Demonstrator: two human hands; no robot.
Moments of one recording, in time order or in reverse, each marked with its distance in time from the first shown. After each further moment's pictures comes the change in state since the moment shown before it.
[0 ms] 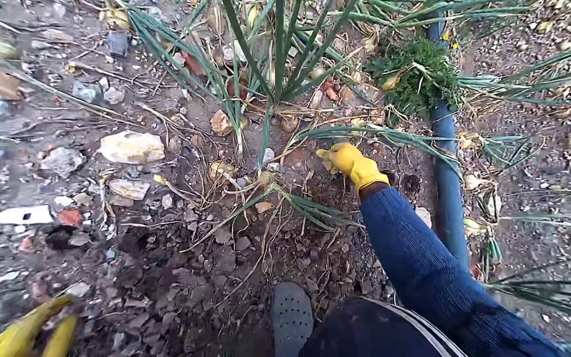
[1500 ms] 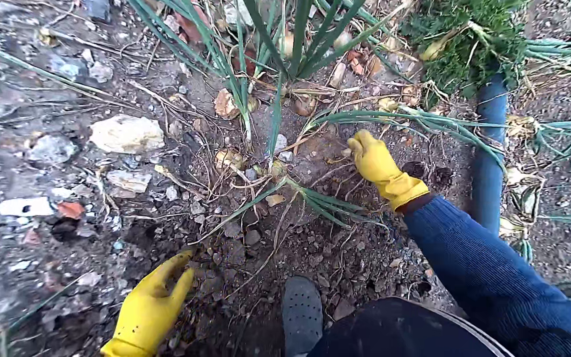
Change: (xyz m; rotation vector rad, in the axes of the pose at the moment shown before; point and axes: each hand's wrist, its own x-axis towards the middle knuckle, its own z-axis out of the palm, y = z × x) left_hand 0.060 -0.012 0.125 -0.306 0.015 0.079; right_hand -0.025 0.021 0.010 -0.088 0.260 -0.401
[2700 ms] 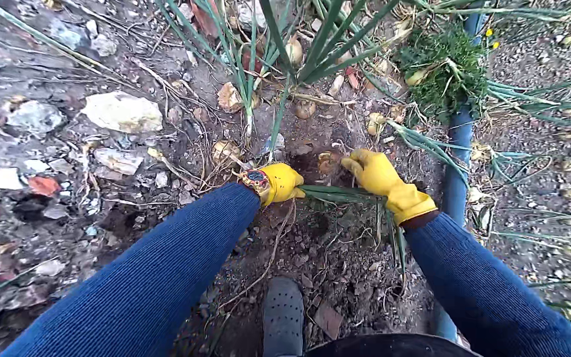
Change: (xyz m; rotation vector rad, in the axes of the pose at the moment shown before) left_hand 0.202 0.233 0.099 0.555 -0.669 0.836; right_hand -0.022 -0.019 -0.033 -0.175 -0.210 0.043
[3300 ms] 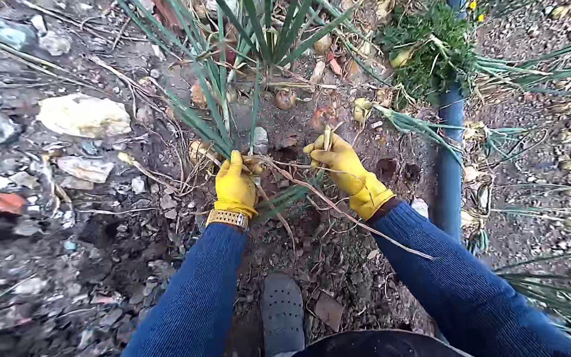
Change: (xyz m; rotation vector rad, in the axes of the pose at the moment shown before) left_hand -0.013 0.011 0.061 -1.912 1.428 -0.286; right_hand 0.007 -0.027 0.045 1.251 0.013 -0.016
